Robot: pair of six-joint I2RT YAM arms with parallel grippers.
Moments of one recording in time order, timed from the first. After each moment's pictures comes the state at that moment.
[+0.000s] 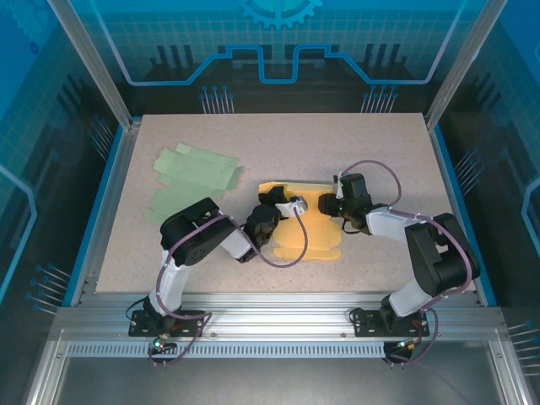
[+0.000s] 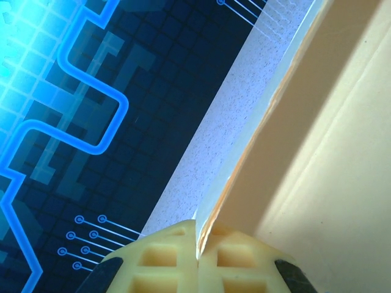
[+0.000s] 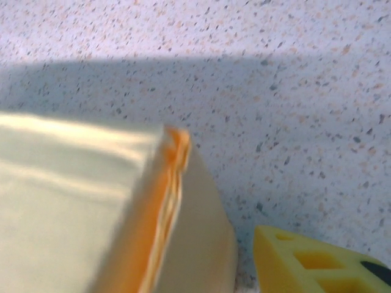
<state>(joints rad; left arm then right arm) -0.78 2.10 0.78 1.26 -0.47 0.95 0.32 1.58 0.70 0.07 -0.04 0.35</state>
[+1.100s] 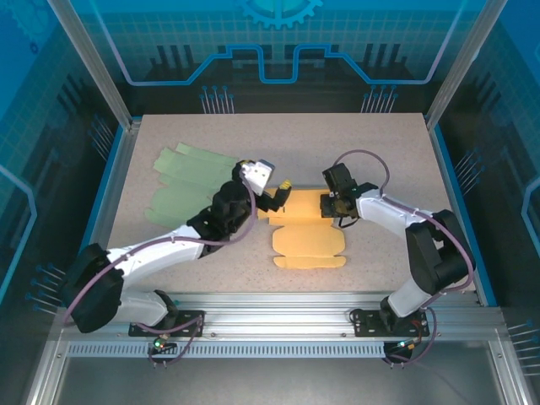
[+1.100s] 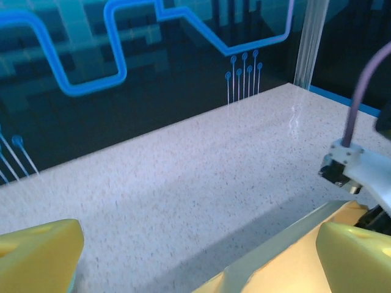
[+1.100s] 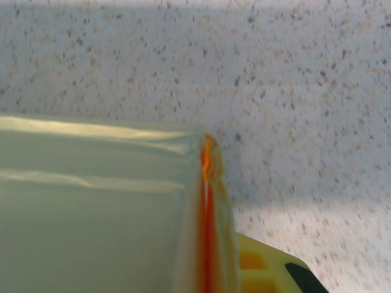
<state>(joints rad) -0.72 1.32 0.80 0.33 -0.28 -0.03 0.42 1.59 0.99 -0.54 0.11 0.38</state>
